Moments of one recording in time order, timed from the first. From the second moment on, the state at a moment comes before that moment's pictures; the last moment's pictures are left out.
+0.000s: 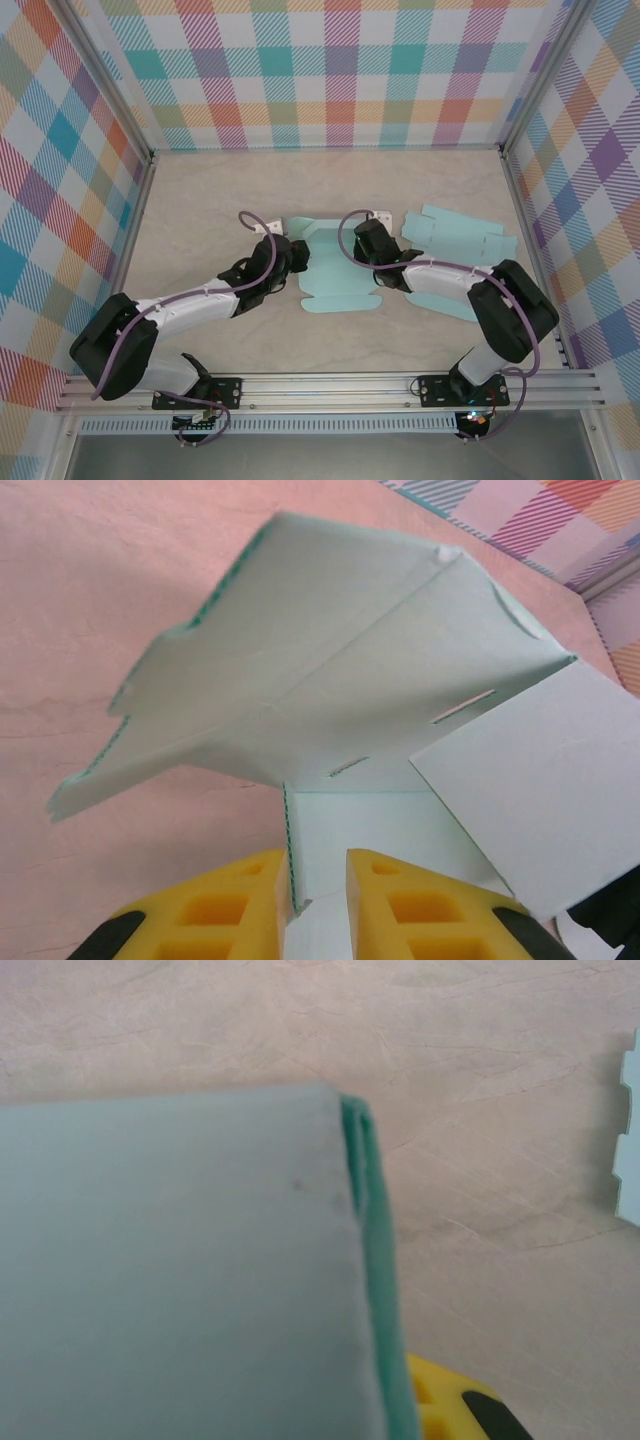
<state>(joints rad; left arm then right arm) -0.74 1.36 0.66 0.16 -0.26 -0.78 0.70 1.58 0.81 0.00 0.39 0.55</state>
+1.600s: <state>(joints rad) -0.74 1.00 0.58 0.03 -0.29 -0.78 0.72 1.68 0.81 0.05 0.49 0.50</state>
